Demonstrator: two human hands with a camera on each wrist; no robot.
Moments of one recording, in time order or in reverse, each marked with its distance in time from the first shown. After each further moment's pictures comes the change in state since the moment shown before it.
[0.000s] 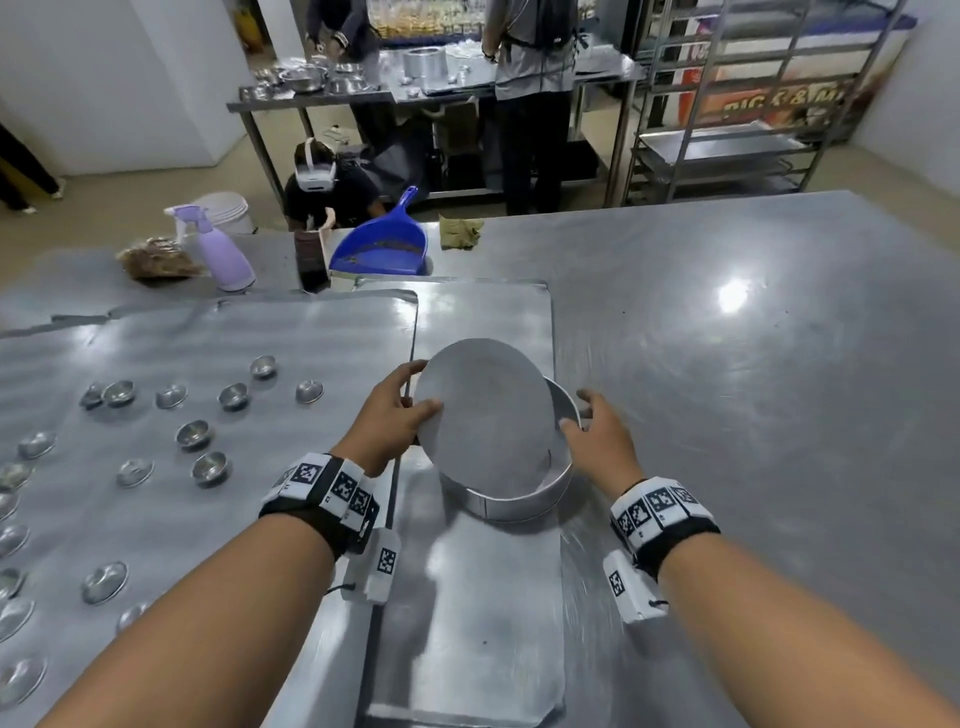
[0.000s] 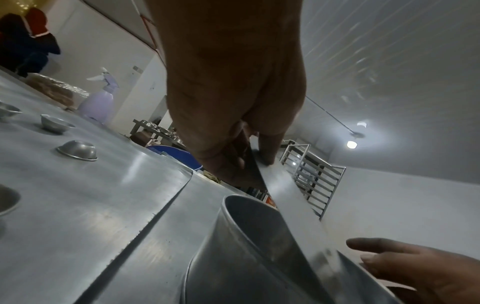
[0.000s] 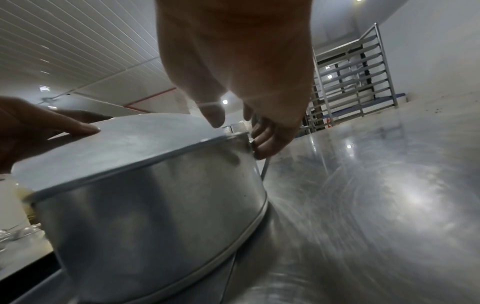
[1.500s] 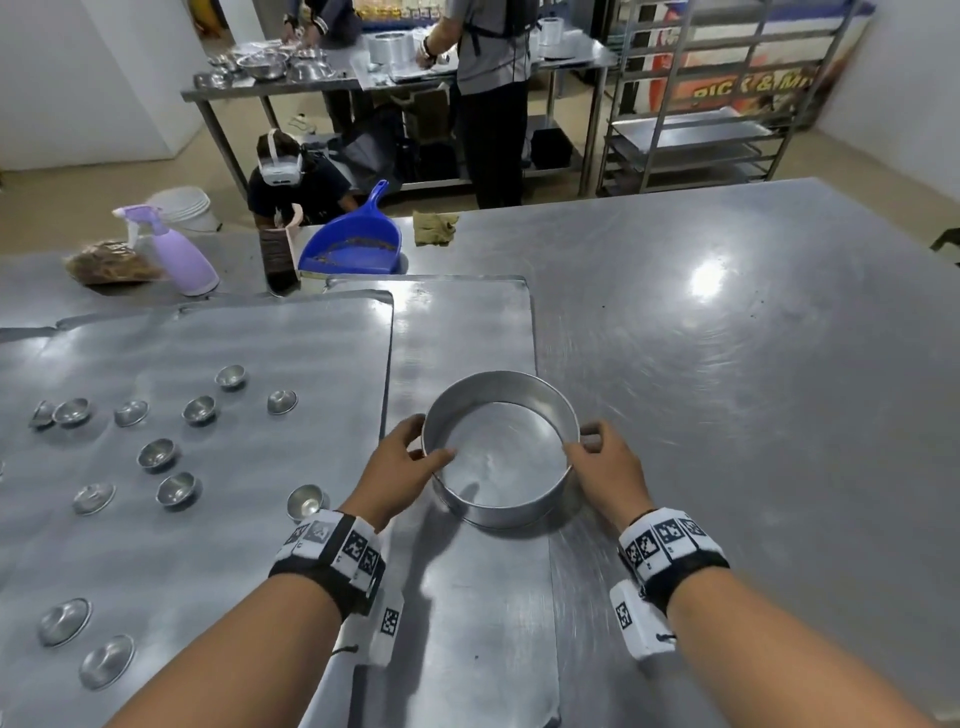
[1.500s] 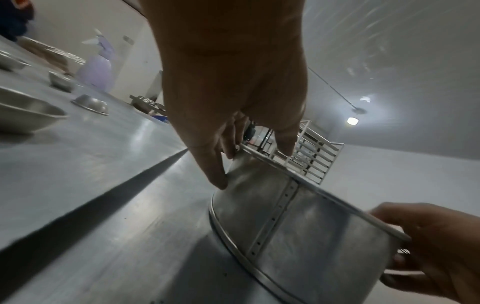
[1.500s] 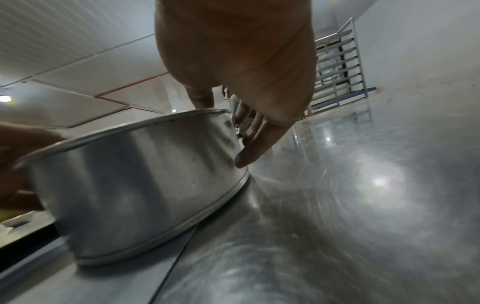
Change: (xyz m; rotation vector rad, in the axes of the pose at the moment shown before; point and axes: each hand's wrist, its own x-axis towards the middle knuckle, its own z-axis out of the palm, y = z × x) left_hand -0.005 -0.051 0.033 0.020 -0.075 -0.023; right_hand -0.017 0.033 -0.011 0.145 0.022 0.193
